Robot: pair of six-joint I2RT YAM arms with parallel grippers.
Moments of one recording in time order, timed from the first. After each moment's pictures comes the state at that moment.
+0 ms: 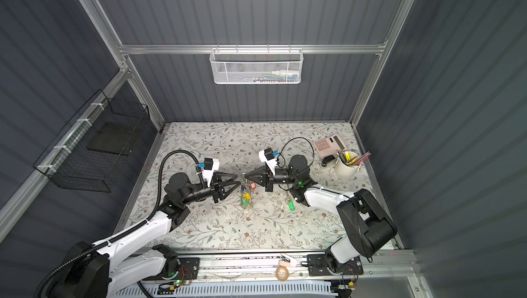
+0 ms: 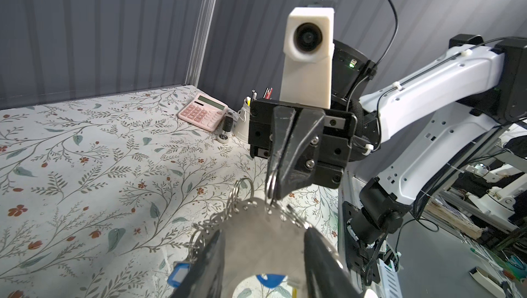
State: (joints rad) left arm -0.51 1.08 0.43 0.65 0.76 -0.35; right arm 0.55 1.52 0.67 0.93 -1.04 0.37
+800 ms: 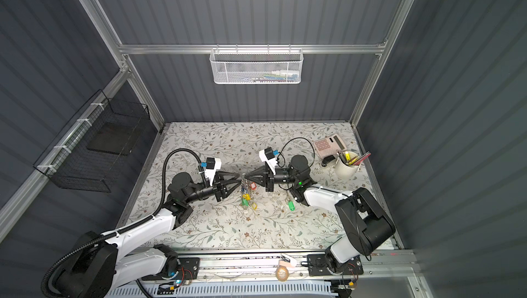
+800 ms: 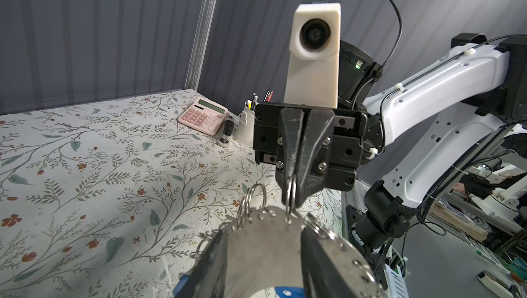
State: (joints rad) left arm -0.52 1.16 0.43 0.75 0.75 -0.36; right arm 0.55 1.53 0.67 0.97 -1.07 0.42
